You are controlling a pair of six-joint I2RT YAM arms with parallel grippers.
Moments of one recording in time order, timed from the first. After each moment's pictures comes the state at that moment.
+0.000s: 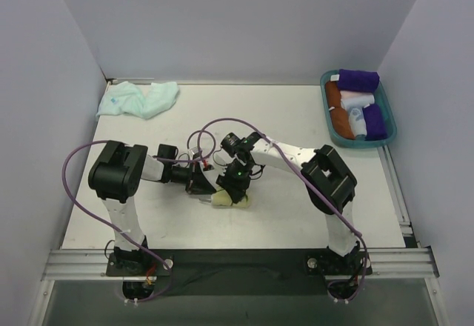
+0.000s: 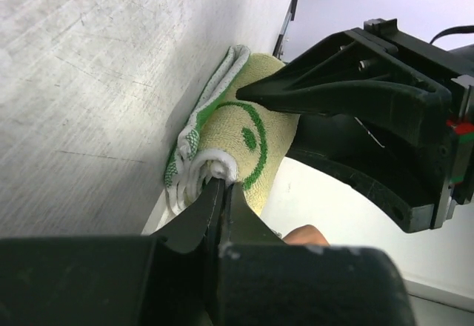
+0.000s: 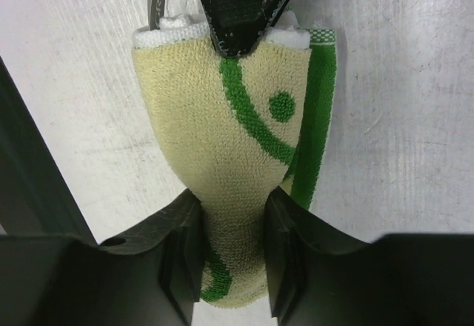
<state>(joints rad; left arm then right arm) -0.21 1.95 0.70 0.20 1.25 -0.60 0.81 2.00 1.42 -0.82 -0.45 -0.47</state>
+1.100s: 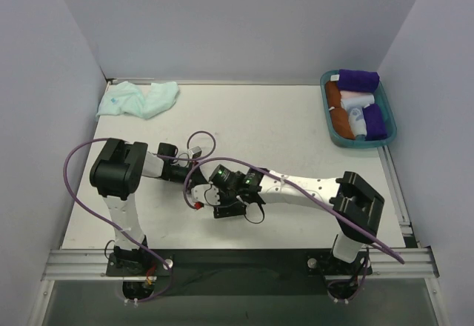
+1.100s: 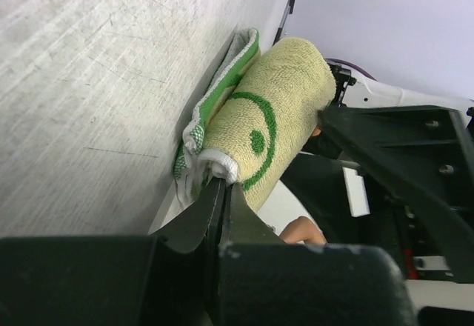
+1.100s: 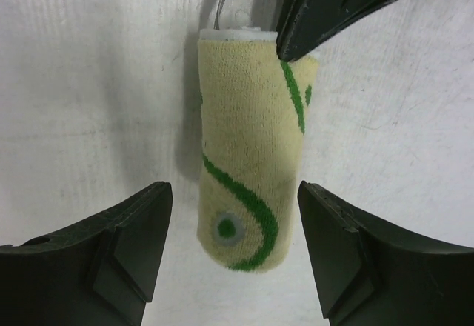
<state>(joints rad) -0.19 1.99 0.75 0.07 1.27 -0.51 1.12 1.68 1.15 -0.57 0.07 -0.67</state>
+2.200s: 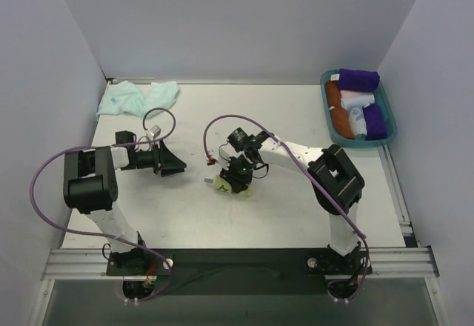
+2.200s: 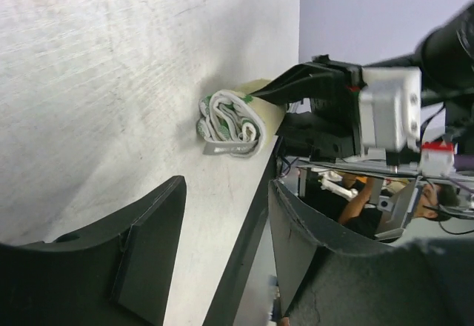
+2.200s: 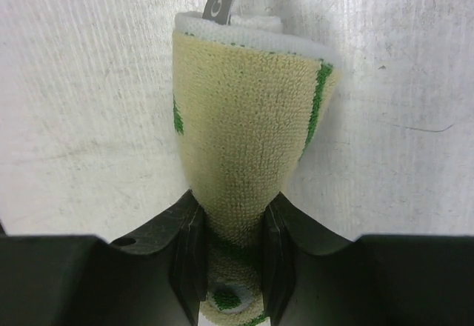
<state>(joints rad) 0.15 1.83 0.85 -0.22 1.25 -0.24 0.79 1.94 1.32 -0.65 -0.39 -0.57</state>
